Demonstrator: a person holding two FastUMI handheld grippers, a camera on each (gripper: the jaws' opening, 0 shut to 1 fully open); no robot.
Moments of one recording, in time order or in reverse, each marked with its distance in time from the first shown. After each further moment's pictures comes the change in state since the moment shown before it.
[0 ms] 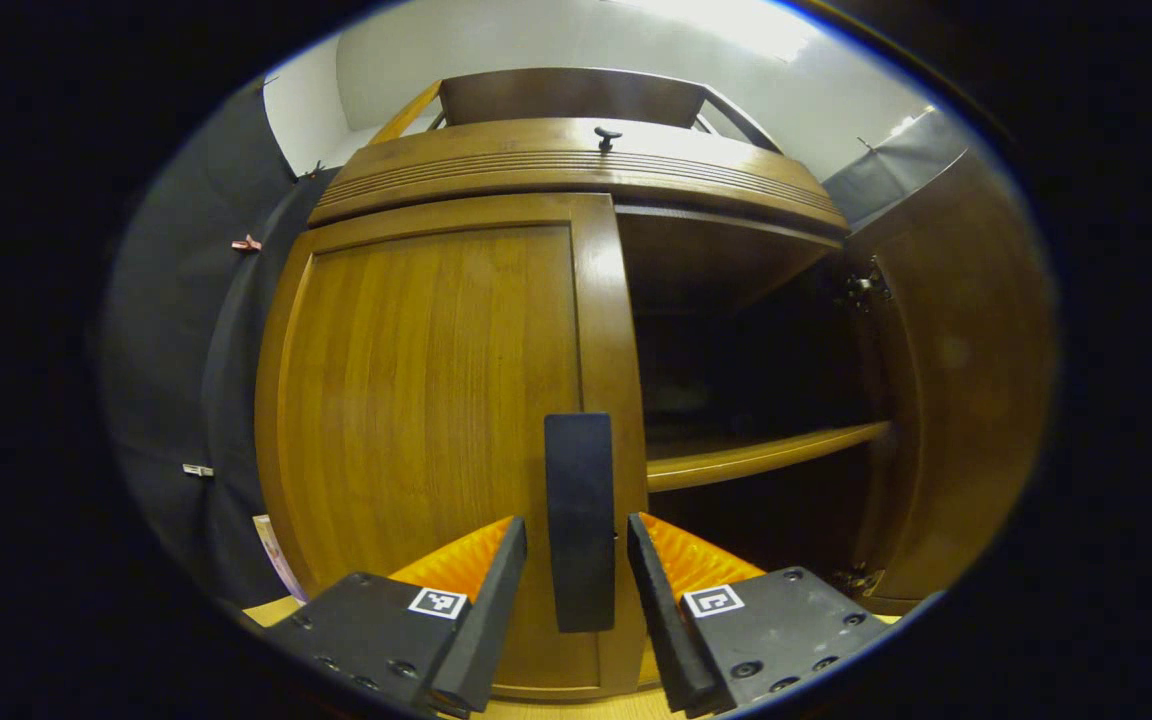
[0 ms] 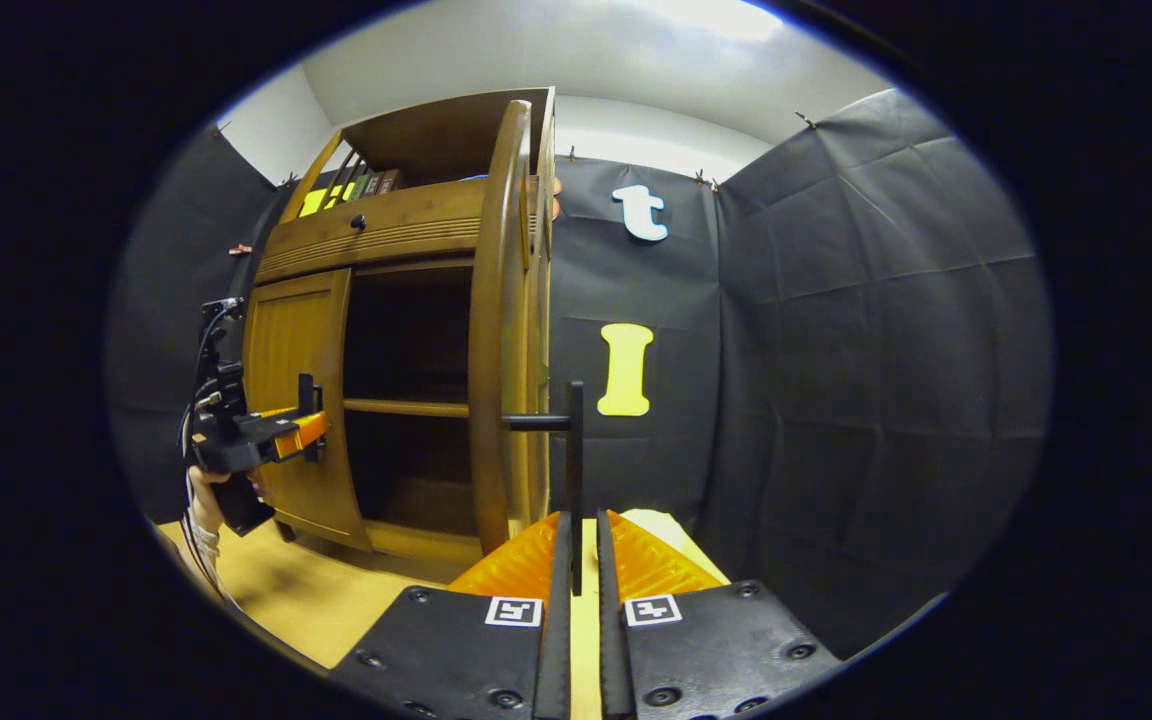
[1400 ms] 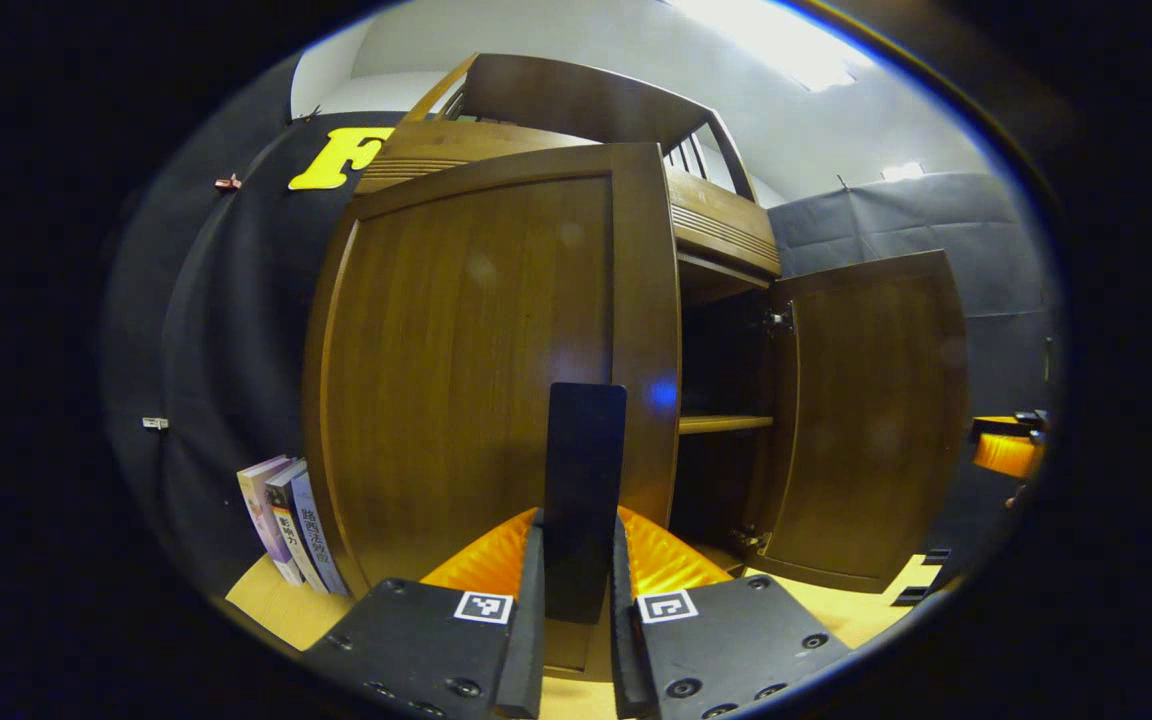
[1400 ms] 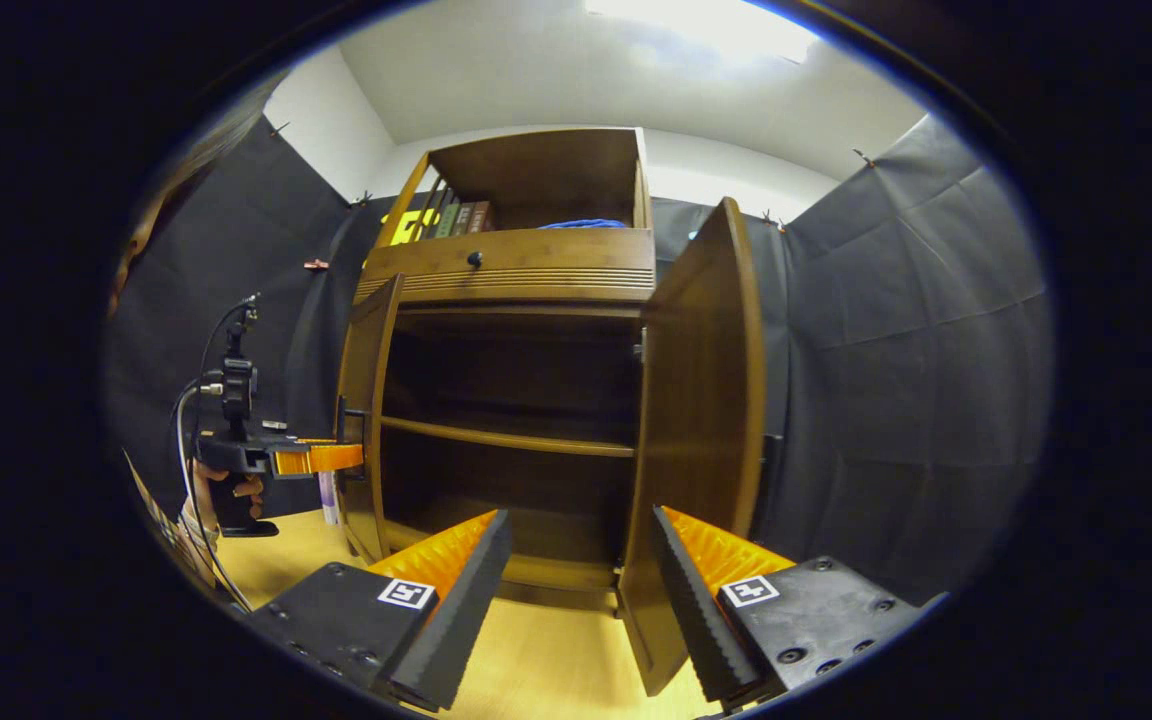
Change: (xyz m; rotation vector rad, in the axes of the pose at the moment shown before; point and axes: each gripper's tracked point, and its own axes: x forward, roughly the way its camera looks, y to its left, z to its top) left arm -0.131 0.039 0.010 -0.131 0.122 -0.289; right arm -0.047 0.130 0.026 -0.010 -0.090 0.242
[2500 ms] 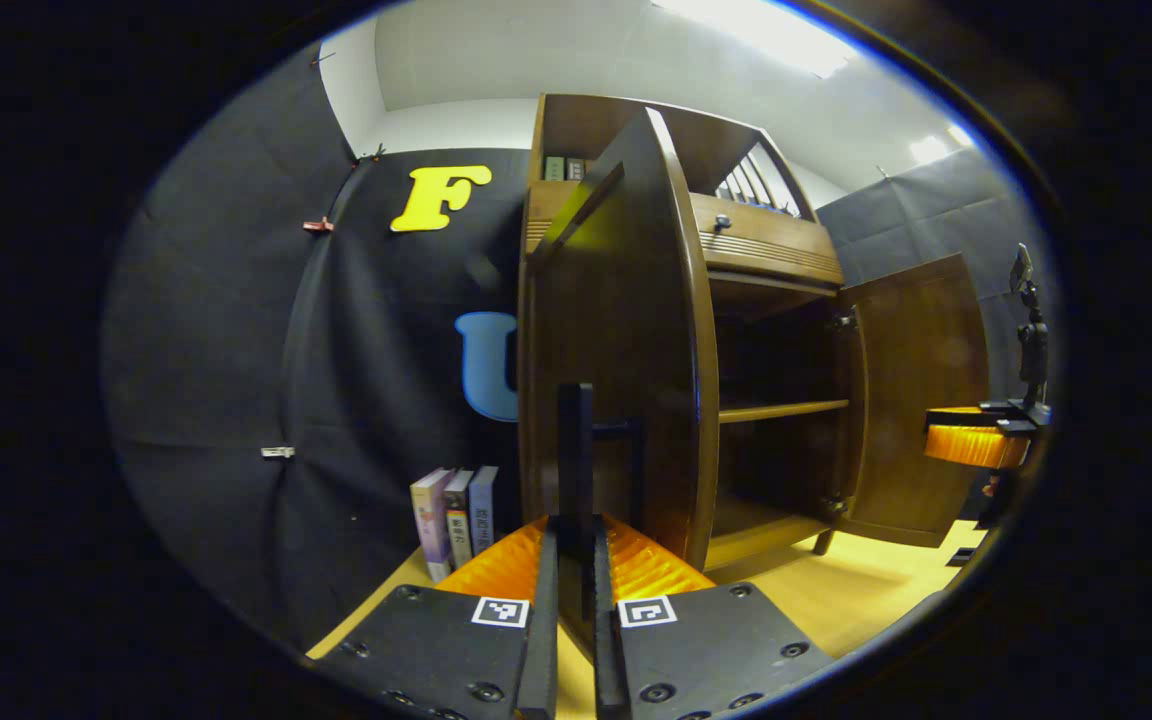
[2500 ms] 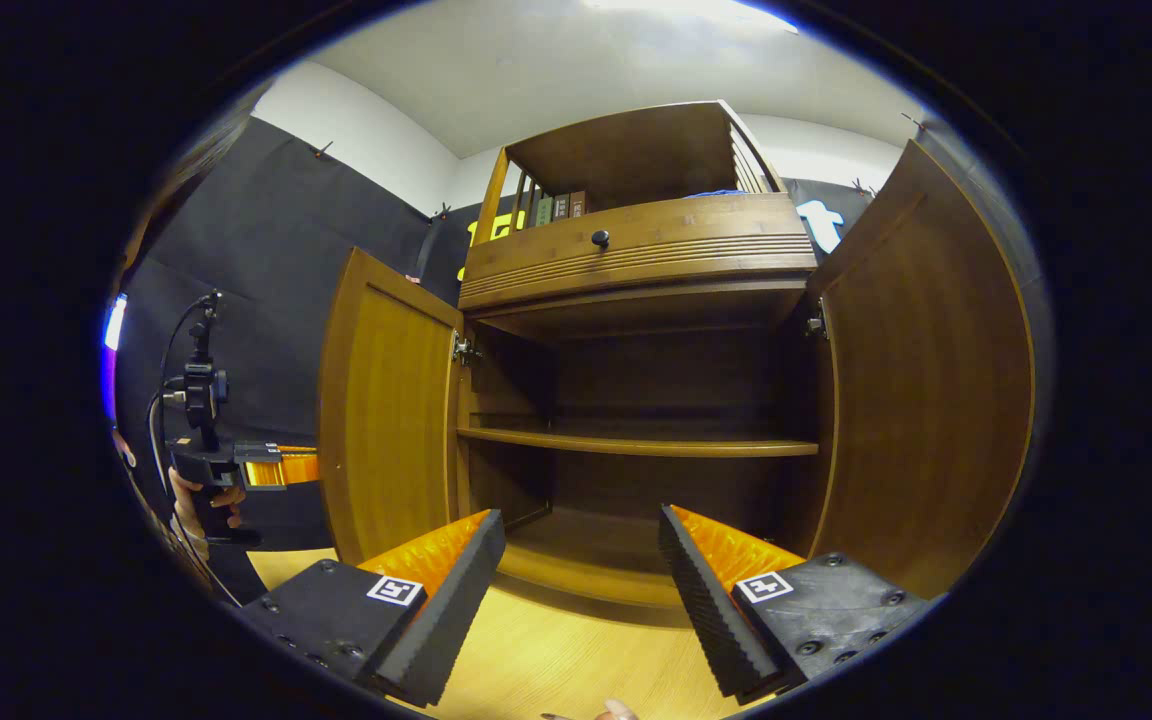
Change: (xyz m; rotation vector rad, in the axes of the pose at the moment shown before) left arm -0.138 0.121 0.004 0.086 -0.019 0.310; right arm 0.059 0.124 -0.017 0.097 -0.001 0.283
